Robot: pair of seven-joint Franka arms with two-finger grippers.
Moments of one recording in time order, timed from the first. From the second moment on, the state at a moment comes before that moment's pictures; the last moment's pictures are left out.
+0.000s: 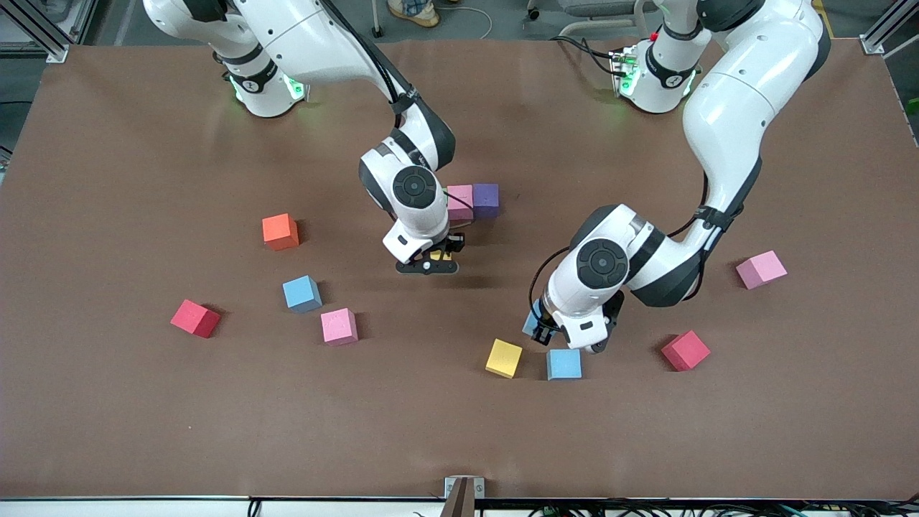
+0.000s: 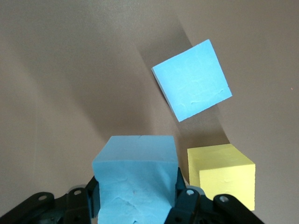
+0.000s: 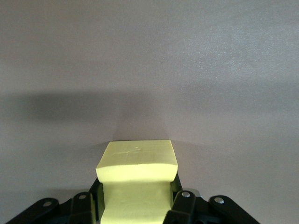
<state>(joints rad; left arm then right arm) -0.03 0.87 -0.65 -1.36 0.48 2.12 -1.83 0.79 0.66 -0.05 -1.67 0.12 2.31 0.69</state>
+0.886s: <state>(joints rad) -0.05 0.86 -0.67 -1.39 0.43 2.11 -2.15 0.79 0.66 -0.05 -1.67 0.12 2.31 0.69</state>
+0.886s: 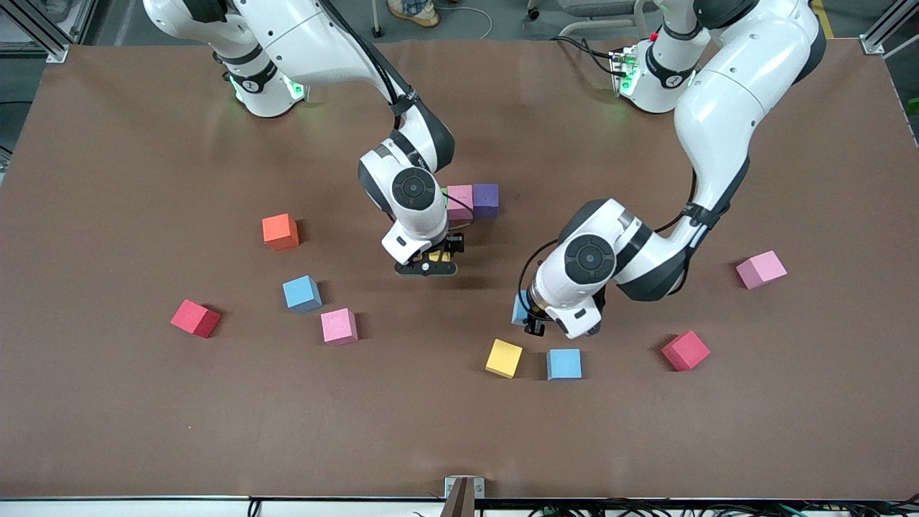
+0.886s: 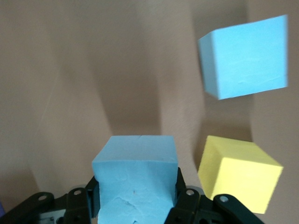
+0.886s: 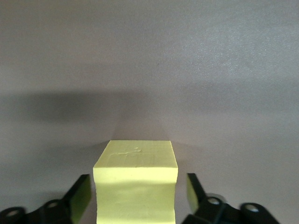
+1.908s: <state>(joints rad) -0.11 0.83 -0.70 -1.54 0.47 2.15 -2.52 0.75 0.60 -0.07 -1.64 0.12 2.21 0.55</state>
